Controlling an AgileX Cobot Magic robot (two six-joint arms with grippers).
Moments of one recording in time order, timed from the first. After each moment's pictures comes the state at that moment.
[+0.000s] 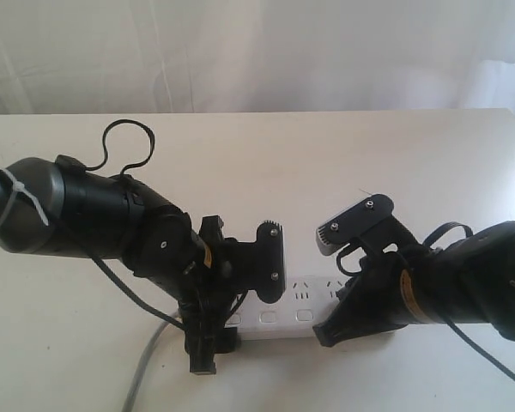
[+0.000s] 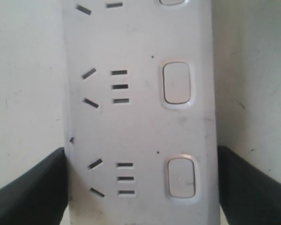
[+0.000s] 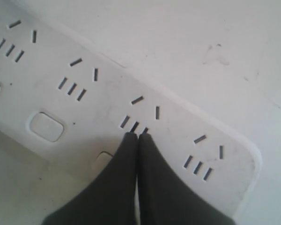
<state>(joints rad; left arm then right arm) -0.71 1.86 -1.01 -0.04 0.38 0.87 0.53 1.60 -0.56 -1.74 -0.05 1.67</state>
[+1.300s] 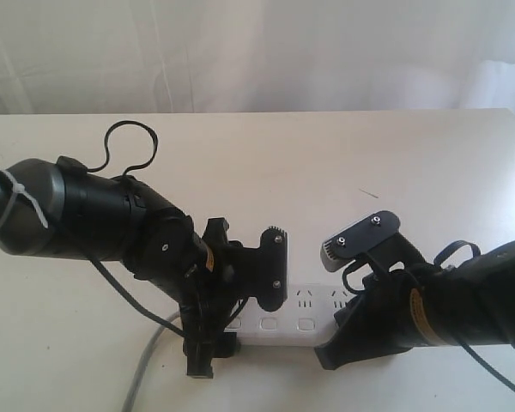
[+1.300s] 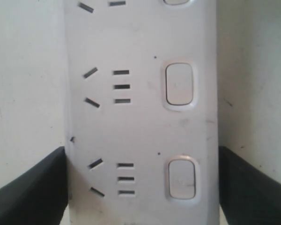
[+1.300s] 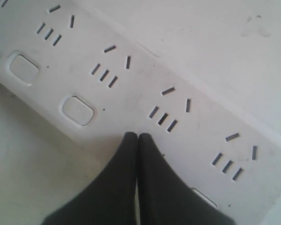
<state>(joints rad) -0.72 1.86 -1.01 -0.03 0.39 0.90 0.52 1.55 -0.50 -1.73 -0.12 1.68</state>
